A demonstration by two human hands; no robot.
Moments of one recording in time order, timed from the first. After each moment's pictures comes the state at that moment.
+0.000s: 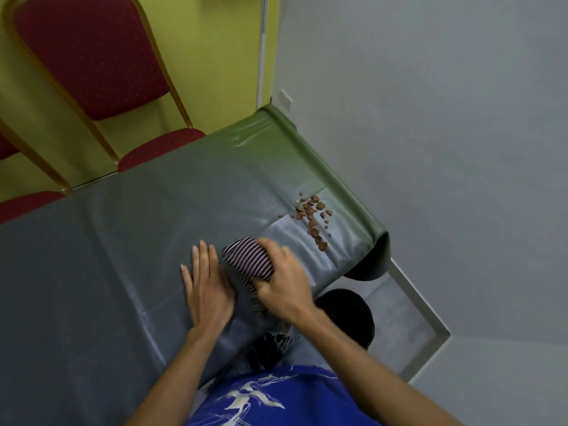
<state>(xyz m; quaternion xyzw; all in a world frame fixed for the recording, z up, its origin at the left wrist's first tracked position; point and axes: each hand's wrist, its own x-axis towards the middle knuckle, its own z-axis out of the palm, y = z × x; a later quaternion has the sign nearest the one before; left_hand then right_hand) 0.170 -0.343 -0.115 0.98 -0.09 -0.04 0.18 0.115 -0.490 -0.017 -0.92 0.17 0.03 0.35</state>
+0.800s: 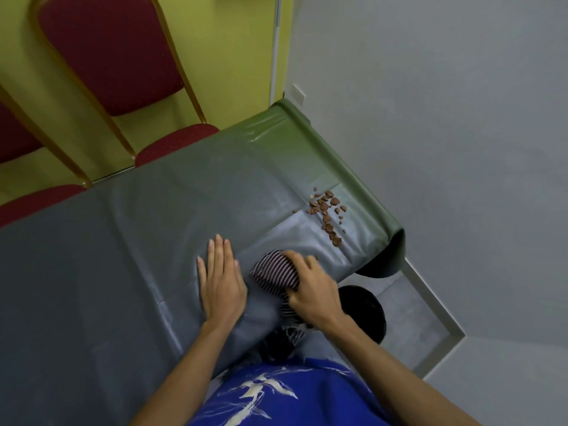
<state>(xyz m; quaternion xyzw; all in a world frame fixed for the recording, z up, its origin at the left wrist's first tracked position) 0.168 -0.336 -0.118 0.98 -0.11 -0.01 0.17 0.087 -0.507 -0.037 -0.95 0.16 0.09 0.26</state>
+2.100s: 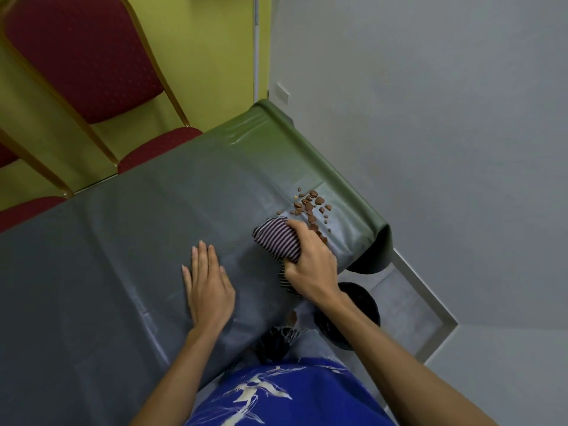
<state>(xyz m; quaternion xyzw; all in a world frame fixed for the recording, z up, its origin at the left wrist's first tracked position) 0.170 -0.344 -0.101 0.97 -0.08 -0.06 0.20 0.116 -0.535 -0.013 -0.93 0.21 -0.03 0.30</state>
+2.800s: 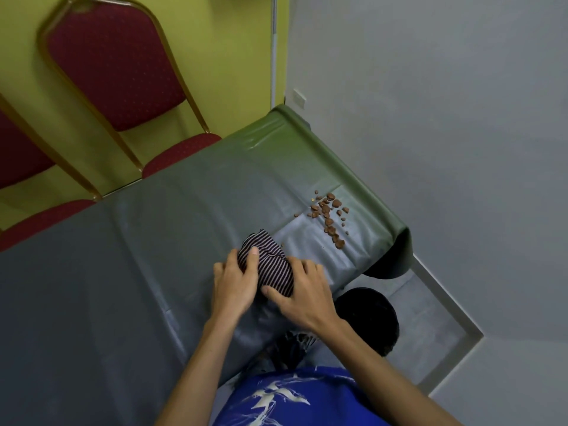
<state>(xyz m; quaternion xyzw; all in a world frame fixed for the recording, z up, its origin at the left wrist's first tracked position) 0.177 -0.364 -0.023 0.90 0.08 -0.24 0.36 0.094 -0.492 -0.041 -0.93 0.20 0.07 0.29</state>
